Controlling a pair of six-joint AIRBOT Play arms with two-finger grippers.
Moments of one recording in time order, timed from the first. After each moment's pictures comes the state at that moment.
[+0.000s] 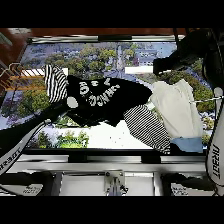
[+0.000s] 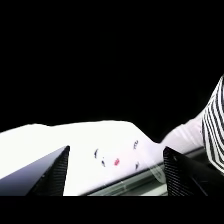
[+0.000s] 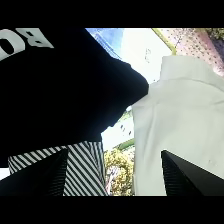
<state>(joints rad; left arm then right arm) -0.48 -1.56 1.07 0.83 -0.89 -1.72 0.21 -1.47 1.89 1.57 -1.45 -1.66</state>
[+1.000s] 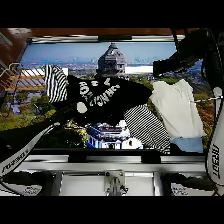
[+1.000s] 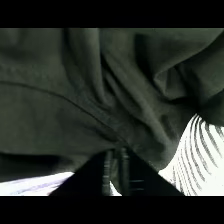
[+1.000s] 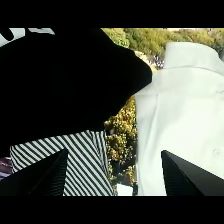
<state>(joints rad) -0.57 -1.61 1.07 0.78 -0.63 -1.80 0.21 -1.47 1.89 1.57 -1.49 -1.66</state>
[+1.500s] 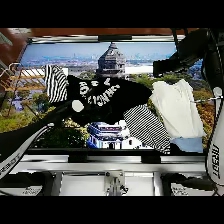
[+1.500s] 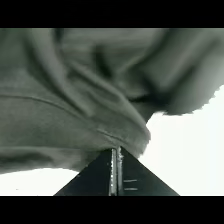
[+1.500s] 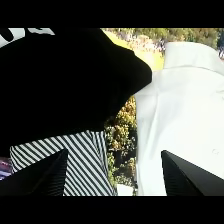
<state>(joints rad) -0.56 -1.50 1.07 0.80 -0.62 -1.71 0.21 -1.47 1.89 1.57 -1.49 -1.65</state>
